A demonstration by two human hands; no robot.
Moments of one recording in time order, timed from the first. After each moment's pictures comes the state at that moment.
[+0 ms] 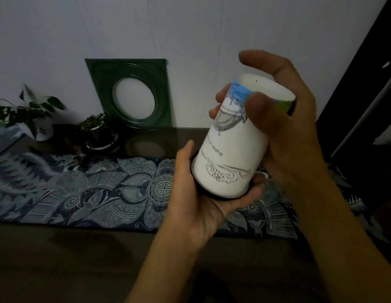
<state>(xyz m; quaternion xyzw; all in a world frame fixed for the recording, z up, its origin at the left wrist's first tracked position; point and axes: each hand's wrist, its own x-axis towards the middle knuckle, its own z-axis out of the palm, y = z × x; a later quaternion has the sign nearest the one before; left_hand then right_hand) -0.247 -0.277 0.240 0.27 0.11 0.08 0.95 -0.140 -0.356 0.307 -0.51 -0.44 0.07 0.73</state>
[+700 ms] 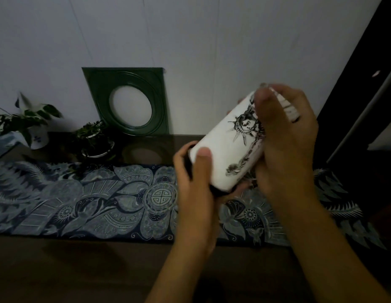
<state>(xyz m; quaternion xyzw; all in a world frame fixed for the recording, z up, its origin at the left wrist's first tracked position) -0.235 -0.287 0.234 0.41 0.11 0.29 0.86 -0.144 -0.352 0.298 -0.47 -0.26 0.04 0.84</state>
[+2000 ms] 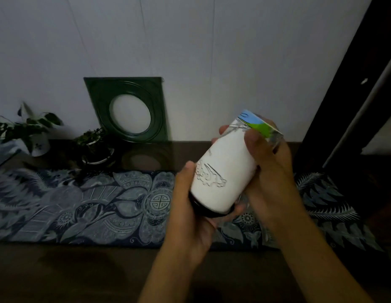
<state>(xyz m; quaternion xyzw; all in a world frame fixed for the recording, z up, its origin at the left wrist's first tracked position) -0.251 -0.287 0.226 0.31 0.12 0.16 0.93 -0.157 -0.368 0.270 -0.44 -0.24 0.16 0.85</state>
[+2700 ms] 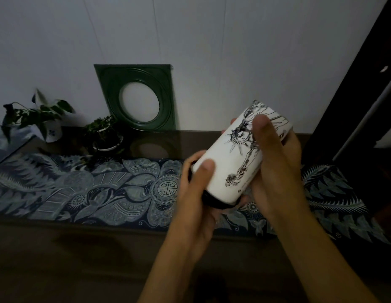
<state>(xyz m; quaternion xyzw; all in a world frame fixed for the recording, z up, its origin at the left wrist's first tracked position) -0.271 -0.293 0.221 0.38 0.09 0.21 0.89 -0.179 -0.370 0.269 -0.44 -0.21 0.14 0.86</state>
